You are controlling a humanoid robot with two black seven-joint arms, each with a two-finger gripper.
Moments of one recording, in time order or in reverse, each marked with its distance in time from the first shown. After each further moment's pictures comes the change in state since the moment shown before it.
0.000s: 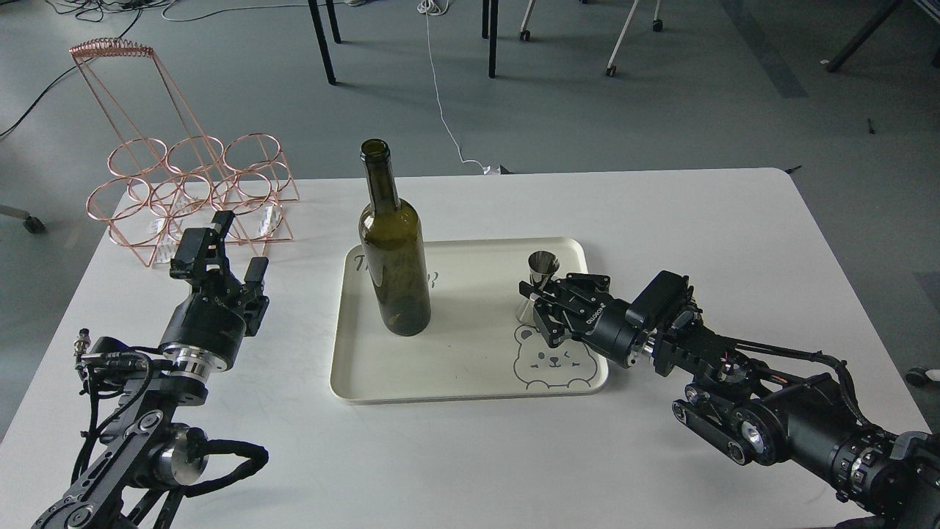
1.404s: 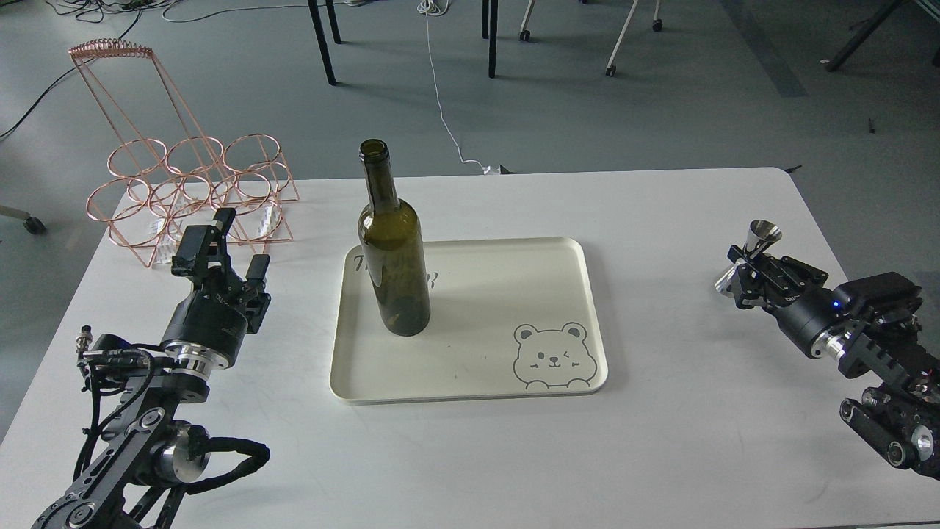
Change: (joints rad) left arm -0.007 -0.002 0.002 0.001 0.000 0.000 0.001; right arm -0.124 -0.329 0.182 -0.082 0.260 0.000 0.000
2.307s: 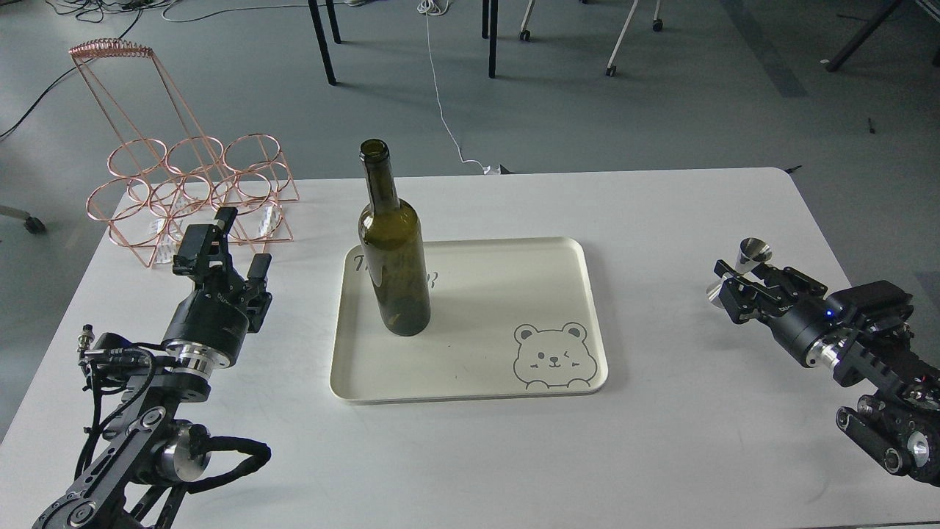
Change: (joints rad) left arm -0.003 -0.001 0.003 -0.001 0.000 0.000 0.000; right arm -0.001 0.000 -0.053 0.008 0.019 0.000 0.000
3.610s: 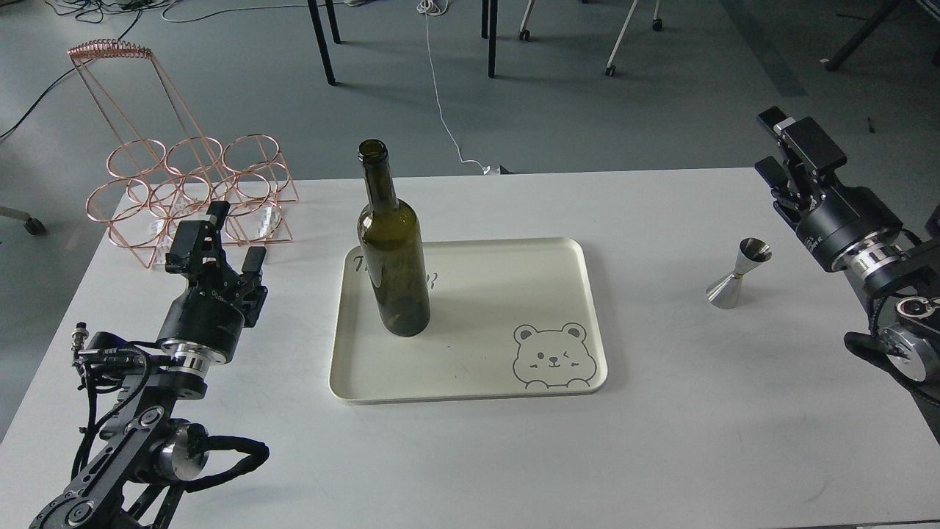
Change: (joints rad) left arm -0.001 0.008 0.000 0.000 0.002 0.000 -0.054; right arm 0.169 -0.360 -0.090 0.762 1.206 0.276 0.000
